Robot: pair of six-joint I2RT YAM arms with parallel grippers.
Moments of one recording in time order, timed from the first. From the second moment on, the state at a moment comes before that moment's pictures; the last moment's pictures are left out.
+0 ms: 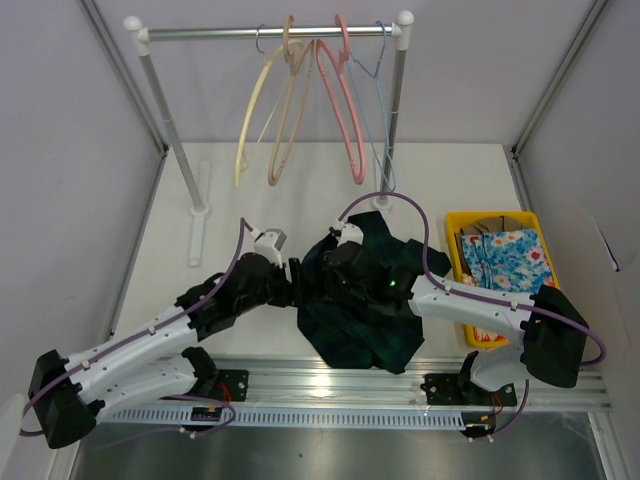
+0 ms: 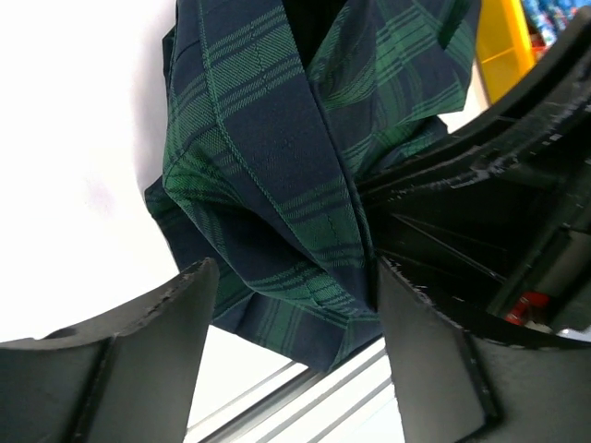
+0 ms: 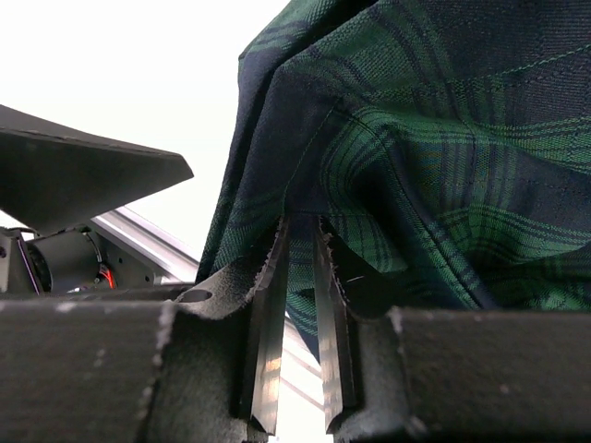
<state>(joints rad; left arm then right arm) -0.86 0.86 0.61 -0.31 -0.10 -0.67 1.08 1.41 0.99 -0.26 0.23 0.78</state>
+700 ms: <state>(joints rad) -0.89 0.93 0.66 -0.31 -0.12 -0.65 1.06 1.41 0.99 -0.27 0.26 0.79</state>
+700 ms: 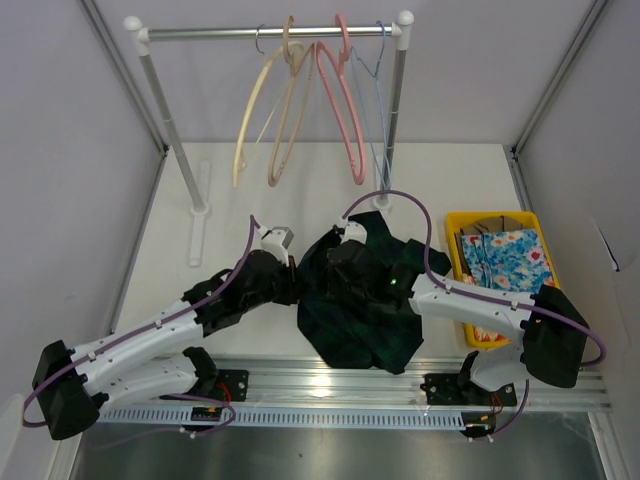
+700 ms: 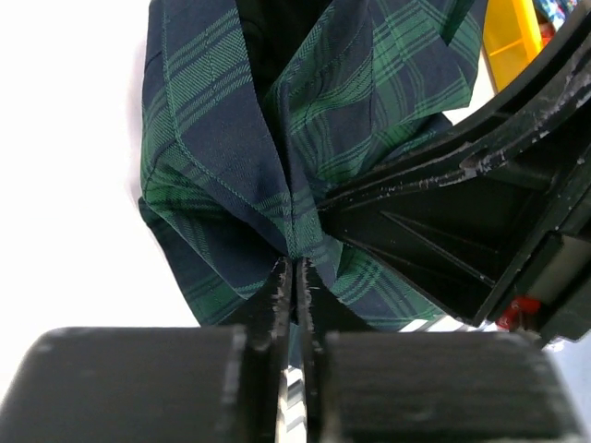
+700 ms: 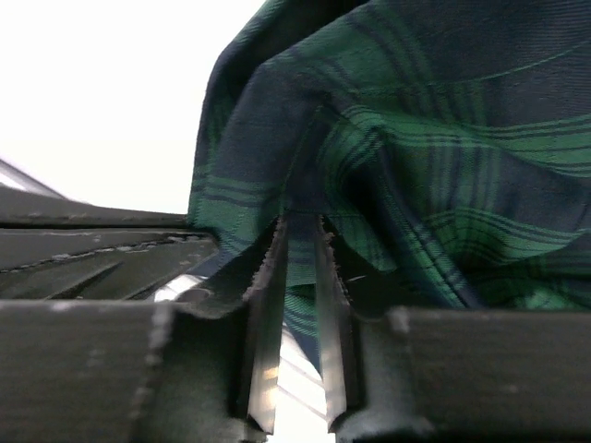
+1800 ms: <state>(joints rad) -0.90 0.66 0.29 -0.49 0.01 -0.89 0.72 1.58 1.05 -0.26 0.42 0.66</state>
